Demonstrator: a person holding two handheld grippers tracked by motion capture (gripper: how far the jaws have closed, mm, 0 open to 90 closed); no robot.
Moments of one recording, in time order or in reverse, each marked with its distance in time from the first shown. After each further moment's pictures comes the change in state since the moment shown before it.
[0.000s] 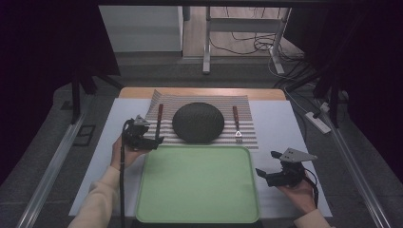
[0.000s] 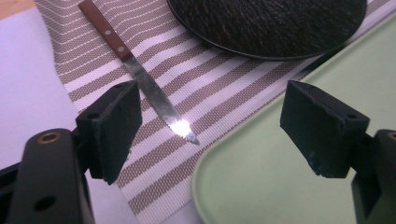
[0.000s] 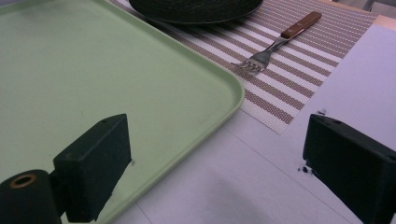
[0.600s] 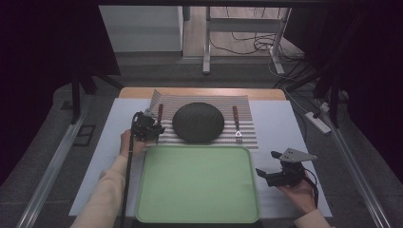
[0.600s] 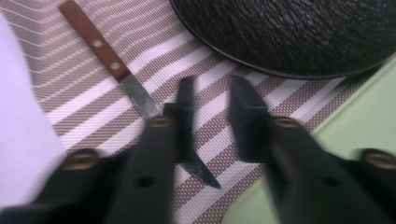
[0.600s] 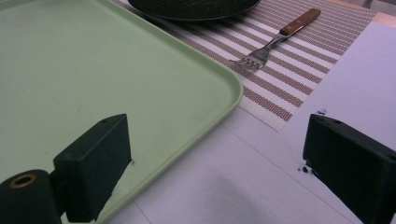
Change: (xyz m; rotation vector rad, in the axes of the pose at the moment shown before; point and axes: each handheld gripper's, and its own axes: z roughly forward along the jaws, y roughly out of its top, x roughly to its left) left arm 0.017 0.019 0.040 0.067 -0.046 0.028; right arm -0.001 -0.001 0.001 0.008 -0.004 -0.002
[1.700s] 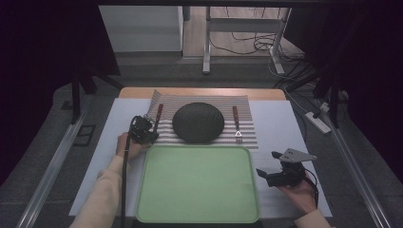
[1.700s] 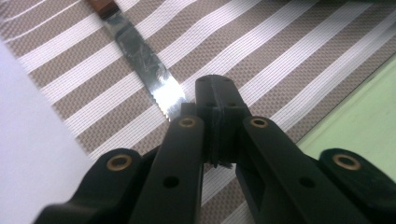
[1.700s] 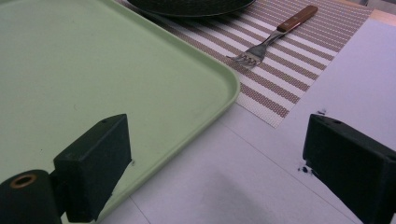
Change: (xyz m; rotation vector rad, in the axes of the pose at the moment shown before) left arm 0.022 -0.019 0.015 0.151 -0.020 -0.004; right arm 0.000 -0.001 -0.001 0.014 -0.013 -0.003
